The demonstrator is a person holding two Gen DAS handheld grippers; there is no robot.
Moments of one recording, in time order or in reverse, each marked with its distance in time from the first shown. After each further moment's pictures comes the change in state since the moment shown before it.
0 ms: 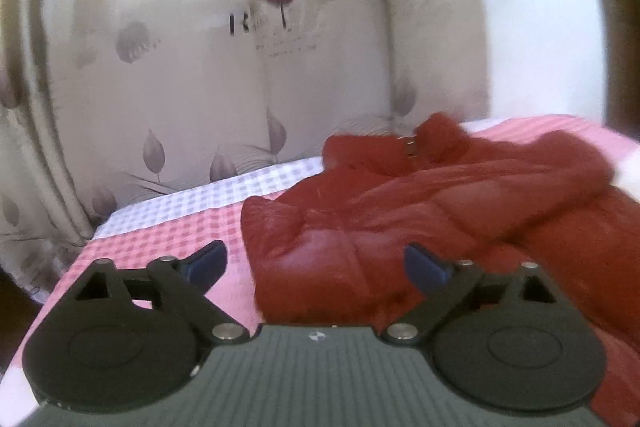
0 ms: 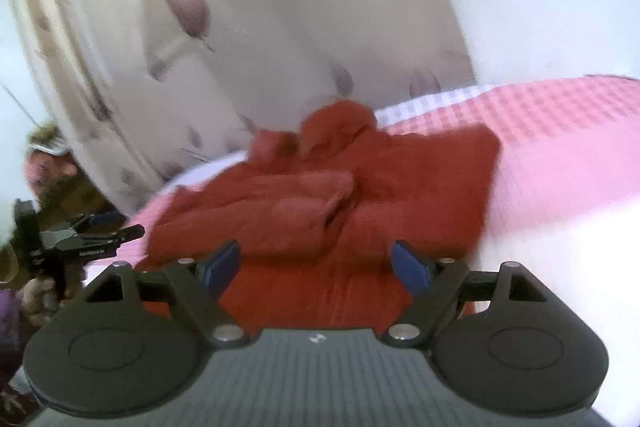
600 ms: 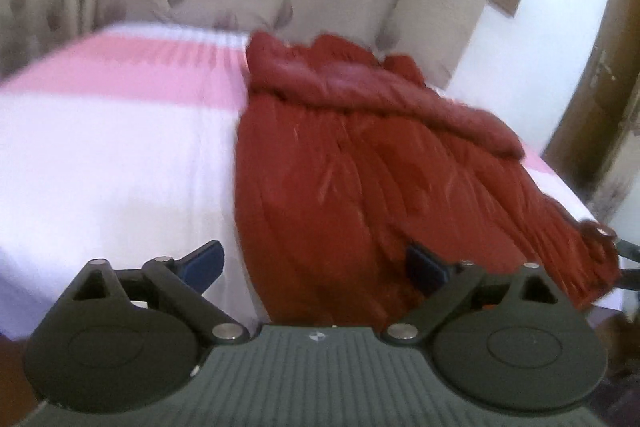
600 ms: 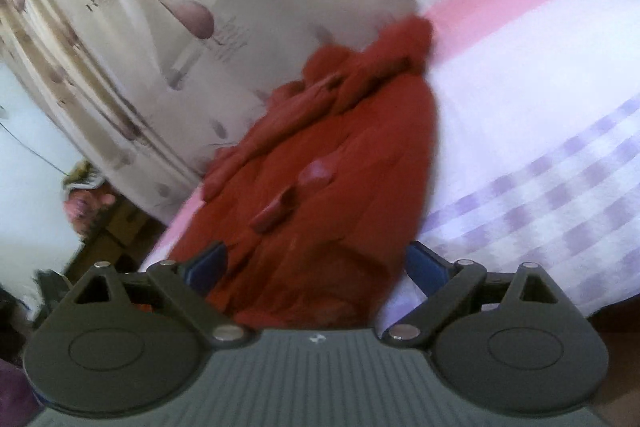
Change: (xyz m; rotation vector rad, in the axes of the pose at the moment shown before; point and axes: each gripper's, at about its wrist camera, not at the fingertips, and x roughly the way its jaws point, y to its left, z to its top) left arm -0.101 0.018 -0.130 -0.425 0.218 -0.249; right arm -0.069 0.009 -0.127 0.292 0.013 0.108
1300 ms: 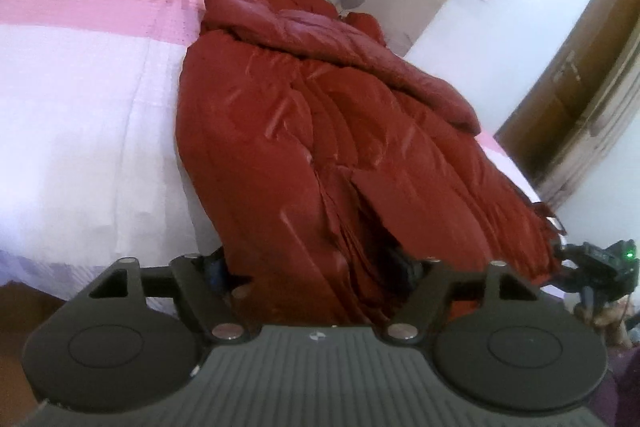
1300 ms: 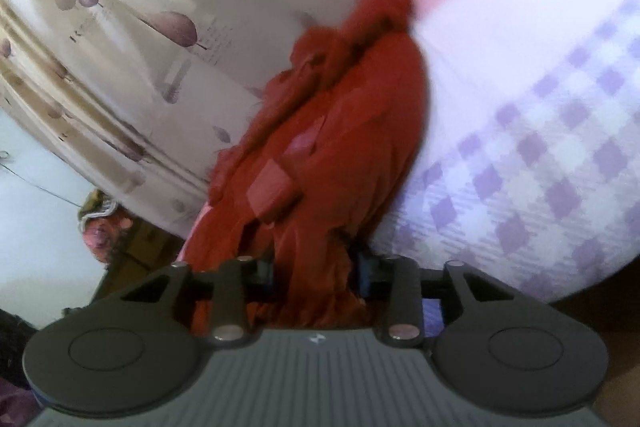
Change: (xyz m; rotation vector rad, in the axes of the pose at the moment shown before) left arm 0.017 -0.002 -0.008 -0.062 0.107 -0.149; right arm 0.012 -0.031 -0.011 0.168 0.022 0.058
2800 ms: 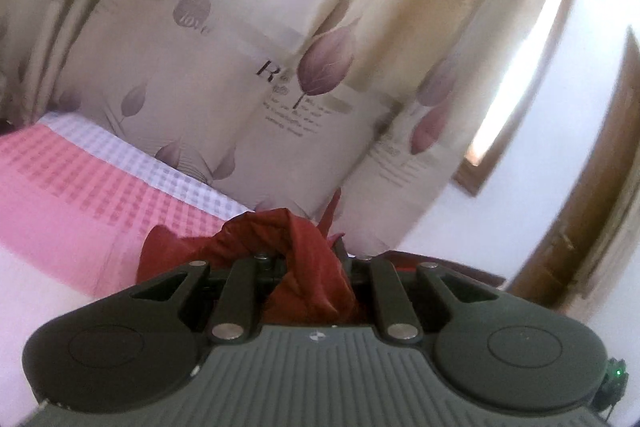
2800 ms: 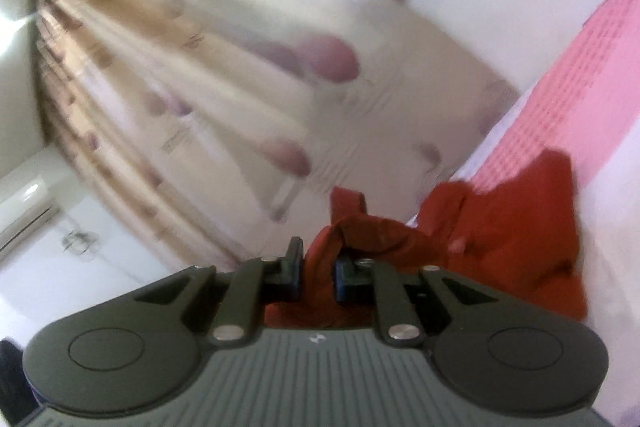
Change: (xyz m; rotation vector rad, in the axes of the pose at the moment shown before) left arm -0.003 -0.051 0.184 -0.121 -0.480 -0.011; right arm 0.023 0.081 0.172 -0.007 -0.277 0.241
